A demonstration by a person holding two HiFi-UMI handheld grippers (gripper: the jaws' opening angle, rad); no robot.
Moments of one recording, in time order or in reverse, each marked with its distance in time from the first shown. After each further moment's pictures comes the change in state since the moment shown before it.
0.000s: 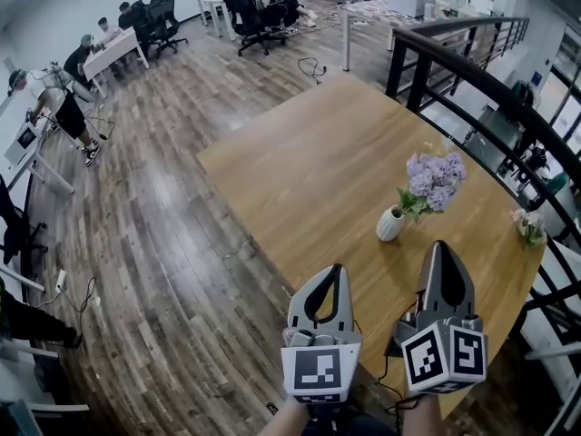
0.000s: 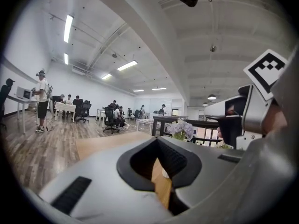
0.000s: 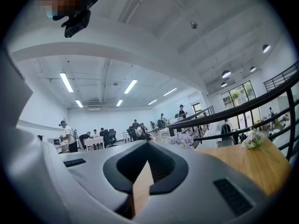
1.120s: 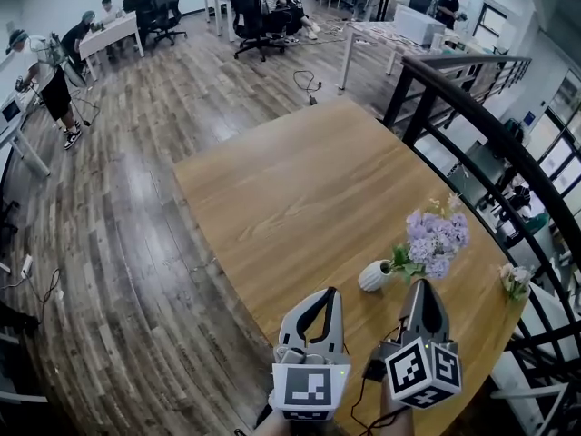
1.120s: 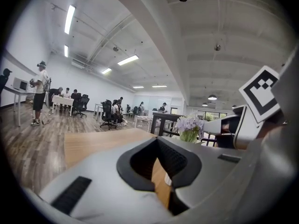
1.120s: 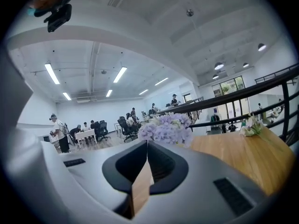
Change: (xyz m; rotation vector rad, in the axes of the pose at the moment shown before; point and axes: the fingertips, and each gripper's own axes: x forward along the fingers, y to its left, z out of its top) left arm 0.096 0.021 -0.021 -0.034 0.008 -0.024; right arm 0.096 -0.049 -0.069 0.052 0.122 -0.115
